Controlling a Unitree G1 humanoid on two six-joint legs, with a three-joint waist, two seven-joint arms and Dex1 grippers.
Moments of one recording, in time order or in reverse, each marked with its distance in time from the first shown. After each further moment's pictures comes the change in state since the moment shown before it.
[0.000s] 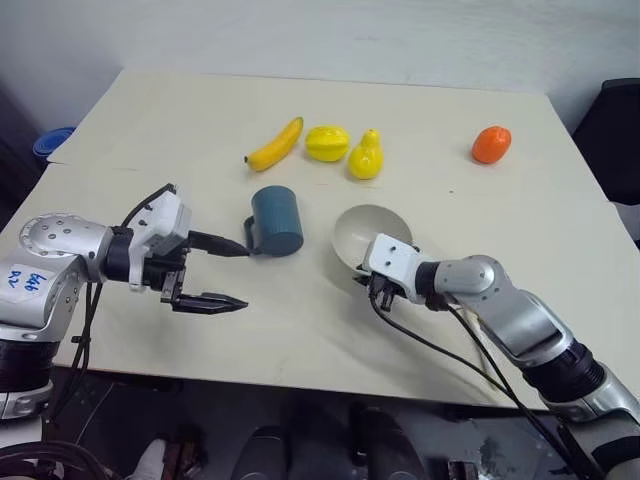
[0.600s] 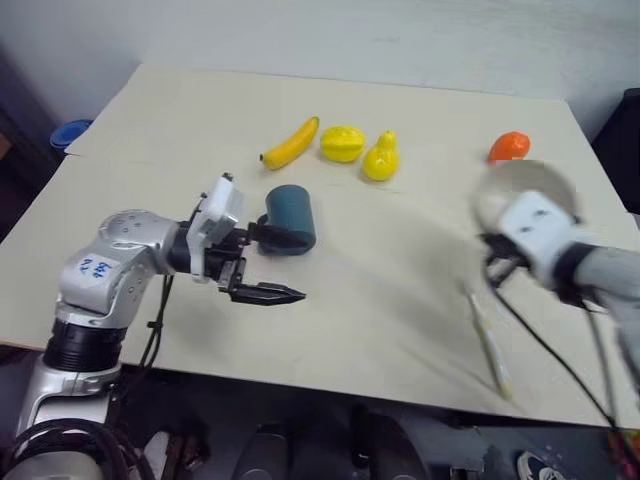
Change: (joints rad) left arm -0.164 -0.282 -0.114 -0.009 -0.069 0.077 0.064; right arm 0.508 -0.293 -0.782 -0.335 -0.046 0.275 0.026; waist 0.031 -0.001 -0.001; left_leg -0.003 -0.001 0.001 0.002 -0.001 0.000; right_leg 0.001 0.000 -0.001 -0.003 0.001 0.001
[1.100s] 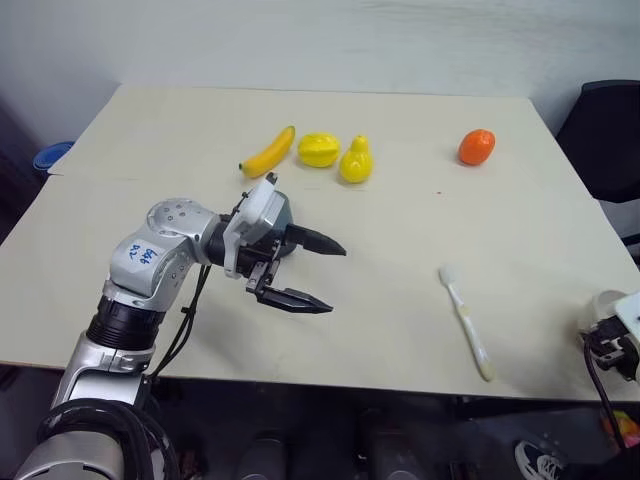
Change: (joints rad) left arm -0.096 -0.073 -0.107 0.104 0.049 -0.101 -0.102; right arm 0.406 0.218 -0.320 0.079 0.008 -0.098 0.000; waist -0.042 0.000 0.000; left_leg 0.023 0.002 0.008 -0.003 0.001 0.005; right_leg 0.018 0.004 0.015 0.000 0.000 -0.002
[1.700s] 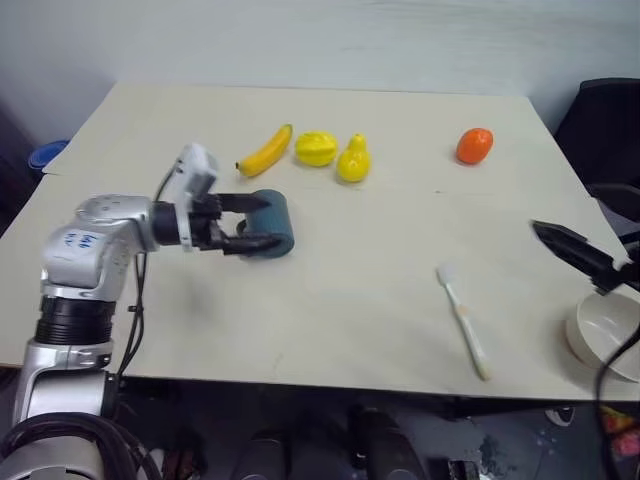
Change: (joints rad) left arm 0.017 0.129 0.239 0.150 0.072 0.289 0.404; right arm -0.752 -0.035 -0.165 -0.330 0.643 0.645 0.072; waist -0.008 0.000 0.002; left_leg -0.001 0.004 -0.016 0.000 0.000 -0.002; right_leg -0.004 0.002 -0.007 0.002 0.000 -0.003
